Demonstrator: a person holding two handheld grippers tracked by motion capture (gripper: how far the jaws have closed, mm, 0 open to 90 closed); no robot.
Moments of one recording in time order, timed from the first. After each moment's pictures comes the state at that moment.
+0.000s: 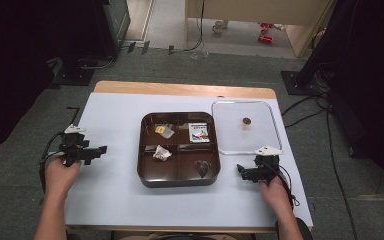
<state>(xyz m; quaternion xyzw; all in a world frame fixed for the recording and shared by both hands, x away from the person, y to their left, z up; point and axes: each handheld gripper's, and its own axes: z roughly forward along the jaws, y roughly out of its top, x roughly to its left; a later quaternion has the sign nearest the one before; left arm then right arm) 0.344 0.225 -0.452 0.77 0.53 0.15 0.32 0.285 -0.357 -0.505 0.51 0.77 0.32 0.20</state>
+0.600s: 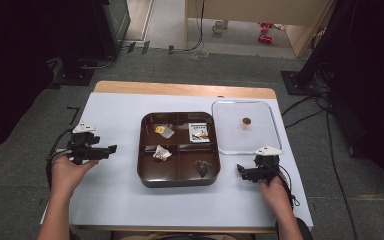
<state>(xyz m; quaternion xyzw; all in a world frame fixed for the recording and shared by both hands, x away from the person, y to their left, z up) 0.337 0.195 -0.432 0.79 0.47 0.14 0.35 0.285 -0.357 -0.505 0.51 0.77 0.32 0.20</state>
